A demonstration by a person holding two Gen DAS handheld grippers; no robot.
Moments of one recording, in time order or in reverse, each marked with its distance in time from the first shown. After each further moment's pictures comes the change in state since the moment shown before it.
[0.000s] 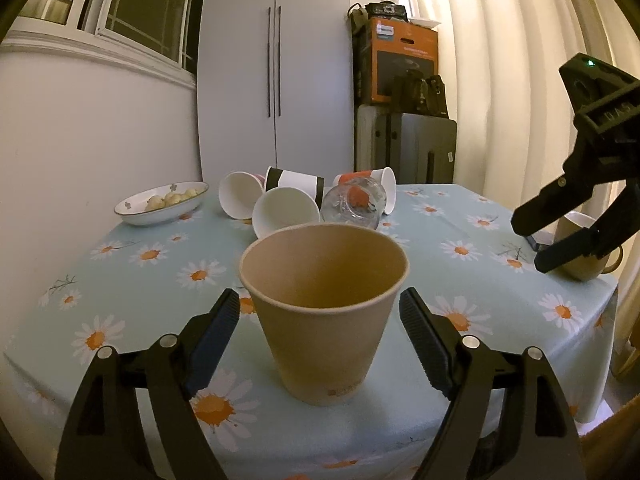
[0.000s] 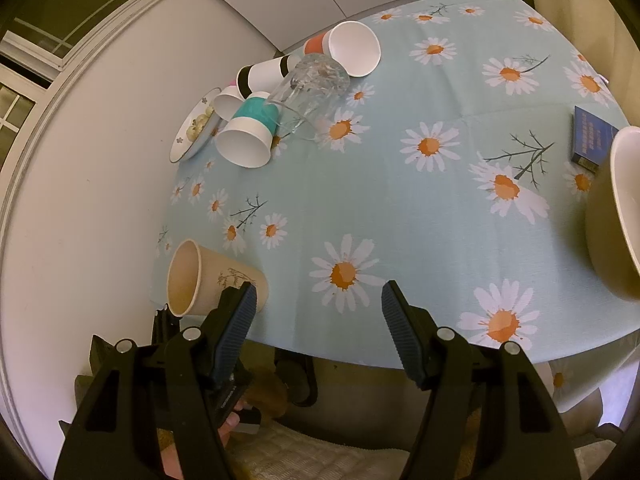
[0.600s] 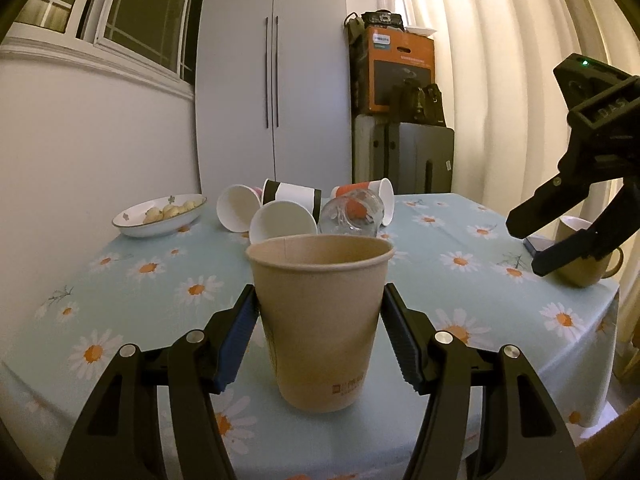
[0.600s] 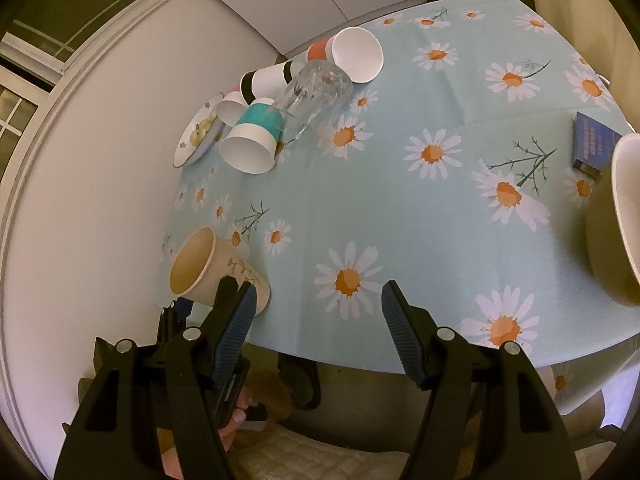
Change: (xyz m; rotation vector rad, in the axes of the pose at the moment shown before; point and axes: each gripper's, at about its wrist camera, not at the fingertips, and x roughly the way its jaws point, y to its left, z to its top) left arm 0.000 -0.001 0.003 0.012 -0.036 -0.010; right arm 0.000 0.002 0.002 0.002 -0.009 0.008
